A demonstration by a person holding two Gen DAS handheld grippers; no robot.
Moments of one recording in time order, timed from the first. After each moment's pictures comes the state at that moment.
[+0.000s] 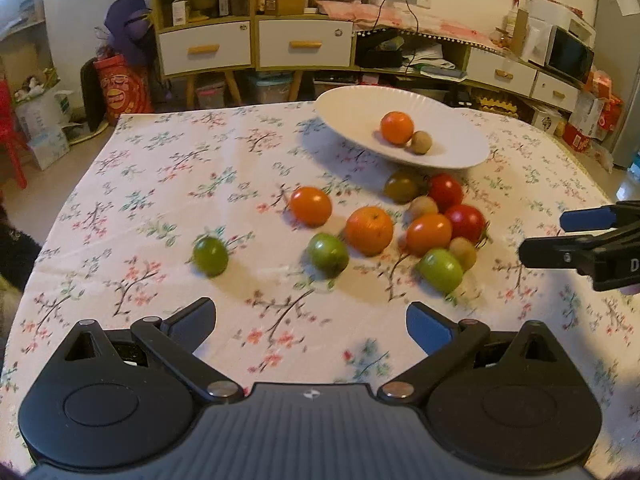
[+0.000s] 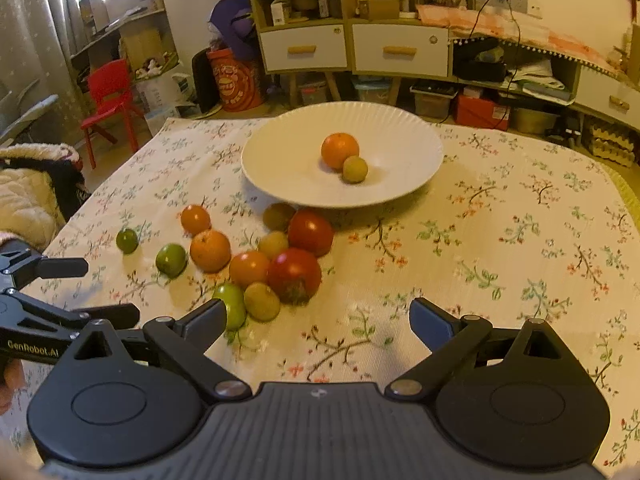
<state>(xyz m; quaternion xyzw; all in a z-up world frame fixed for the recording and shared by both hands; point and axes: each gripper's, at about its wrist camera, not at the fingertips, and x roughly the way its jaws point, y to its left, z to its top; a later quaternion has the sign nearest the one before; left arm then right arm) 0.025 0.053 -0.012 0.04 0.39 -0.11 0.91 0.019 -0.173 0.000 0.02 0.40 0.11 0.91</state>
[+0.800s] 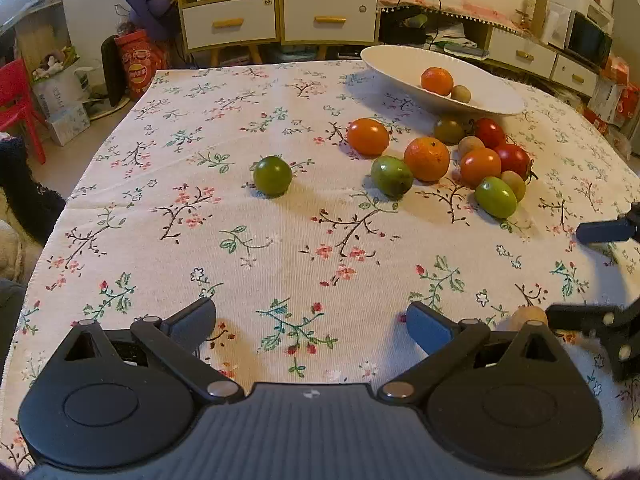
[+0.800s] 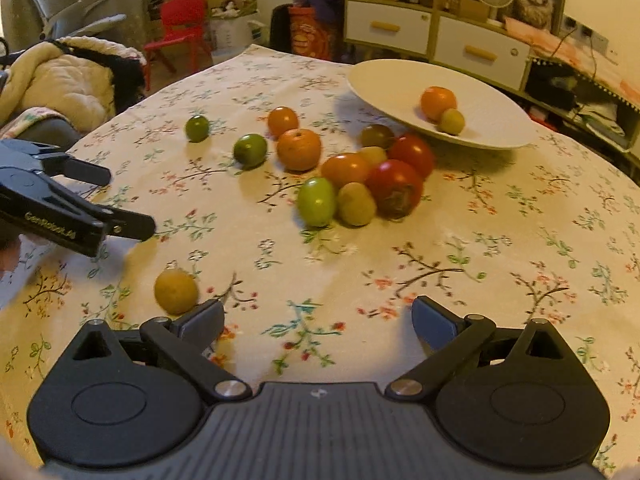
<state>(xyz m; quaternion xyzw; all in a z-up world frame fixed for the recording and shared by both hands) 0.006 0.092 -0.038 0.05 0.41 -0.09 0.90 -0.030 -0.126 -0.034 -0.09 0.40 0.19 0.89</state>
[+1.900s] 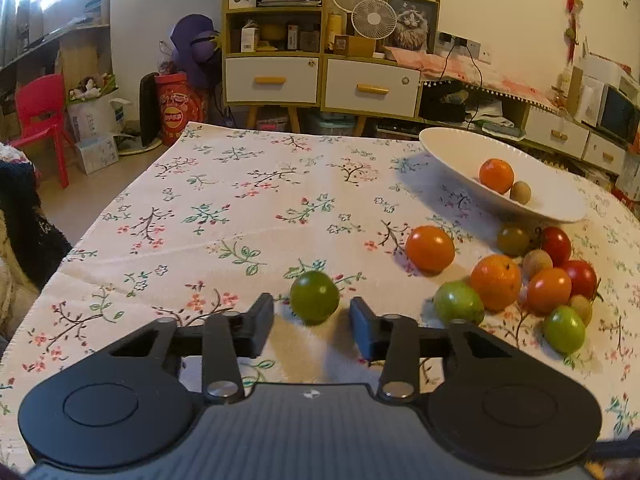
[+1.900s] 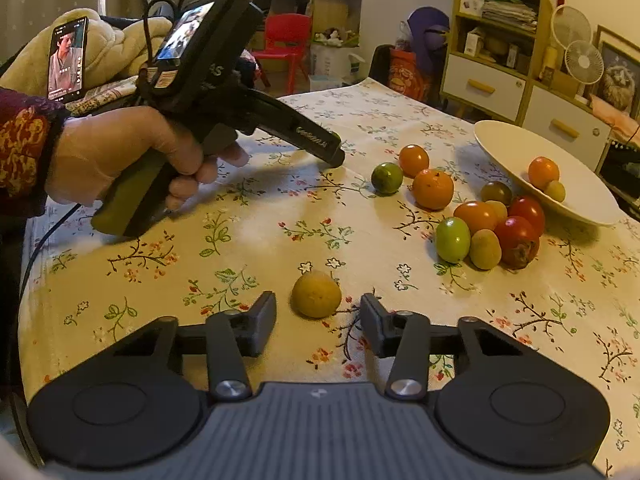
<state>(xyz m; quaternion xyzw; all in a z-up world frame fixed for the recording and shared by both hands) 0.062 0.100 -0.039 -0.01 0.32 -0.04 0.95 -0.069 -0.081 -0.032 -0.14 0.33 0.31 0.88</state>
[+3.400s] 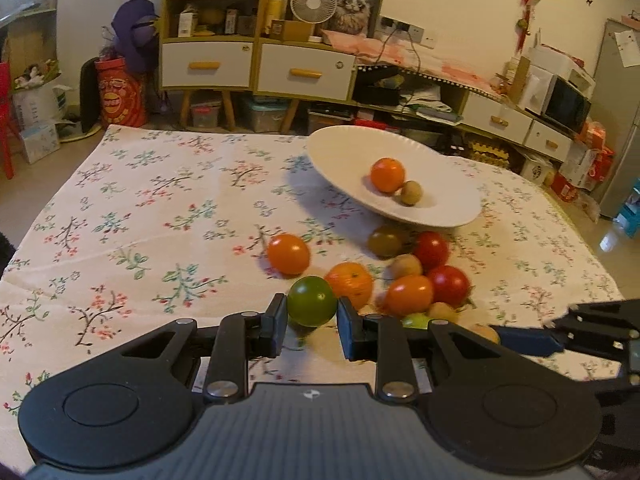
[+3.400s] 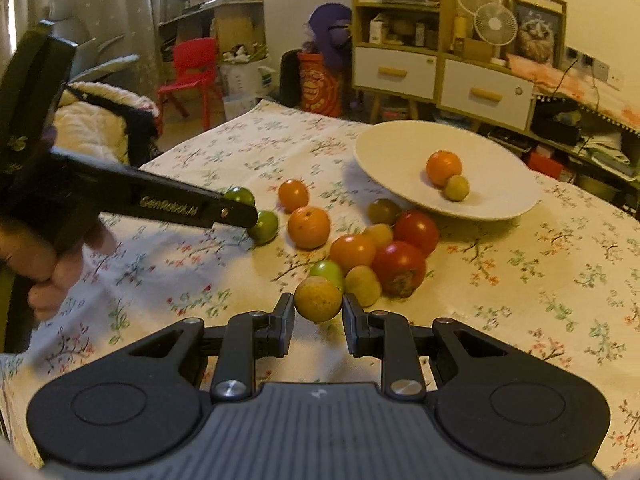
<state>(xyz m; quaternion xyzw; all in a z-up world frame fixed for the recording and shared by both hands) 0.046 0.046 0.000 -0.03 0.36 -0.13 0.93 -0.007 -0.126 -0.004 -0.07 0.35 0.21 0.91</state>
